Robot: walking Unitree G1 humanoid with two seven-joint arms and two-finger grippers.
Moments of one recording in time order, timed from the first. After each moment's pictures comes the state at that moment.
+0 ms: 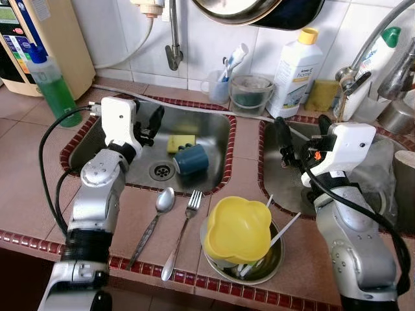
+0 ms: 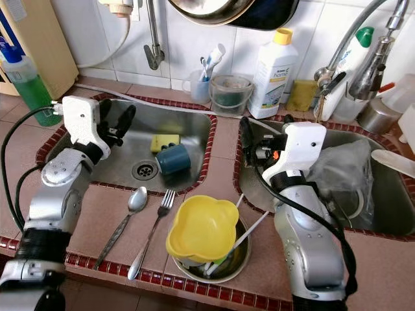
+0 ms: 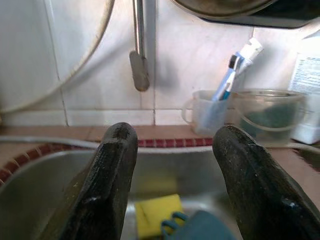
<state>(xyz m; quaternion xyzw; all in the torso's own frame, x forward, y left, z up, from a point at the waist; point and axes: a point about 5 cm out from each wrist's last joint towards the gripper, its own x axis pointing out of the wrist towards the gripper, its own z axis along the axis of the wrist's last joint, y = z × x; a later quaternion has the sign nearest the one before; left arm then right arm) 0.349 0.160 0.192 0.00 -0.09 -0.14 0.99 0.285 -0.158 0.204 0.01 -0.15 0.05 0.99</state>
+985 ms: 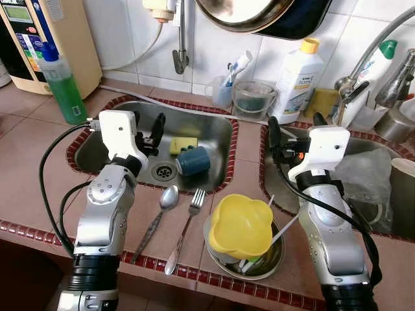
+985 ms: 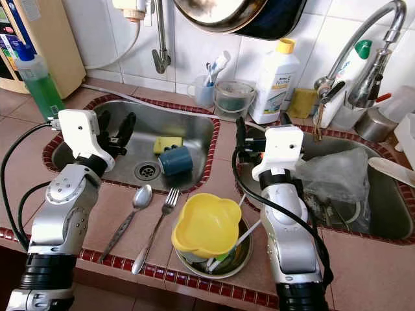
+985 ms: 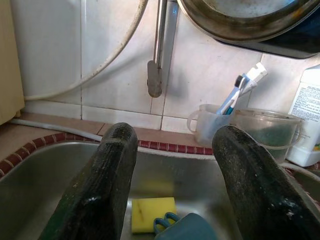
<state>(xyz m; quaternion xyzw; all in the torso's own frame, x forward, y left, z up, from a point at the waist) 0.329 0.151 0.191 -0.04 -0.10 -0.10 0.99 0.302 -0.145 0.188 -0.03 -0.16 0.02 0.99</state>
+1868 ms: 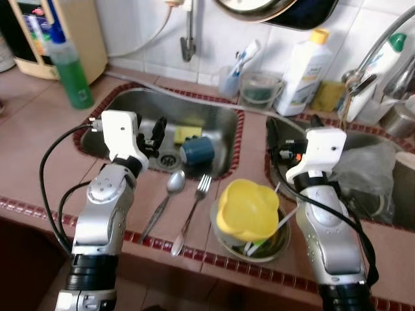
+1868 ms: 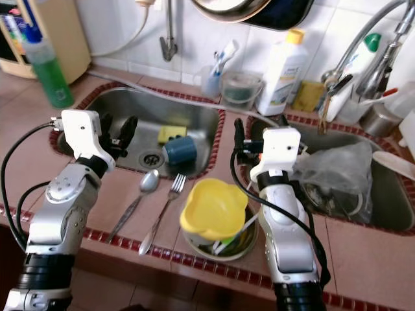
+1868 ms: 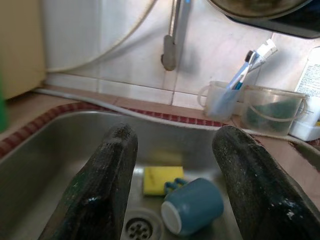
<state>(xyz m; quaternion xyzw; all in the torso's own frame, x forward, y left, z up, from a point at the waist) 0.329 0.151 0.189 -0.04 -0.08 -0.10 0.99 0.303 -0.143 0.185 -0.03 -0.16 0.03 0.99</state>
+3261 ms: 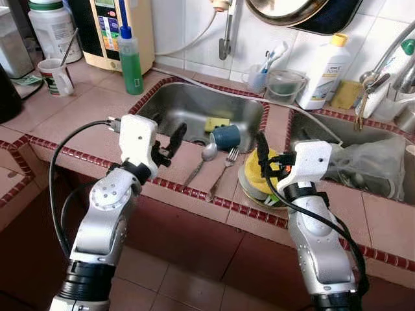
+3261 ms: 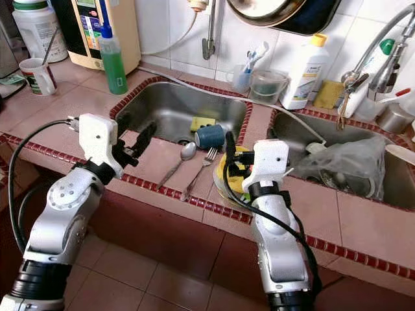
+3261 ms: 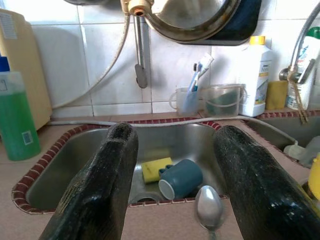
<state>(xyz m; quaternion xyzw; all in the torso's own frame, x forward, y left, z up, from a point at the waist) 0.314 0.131 0.190 0.04 -0.11 -0.22 0.97 0.297 -0.132 0.165 -0.01 -0.13 0.04 0.99</state>
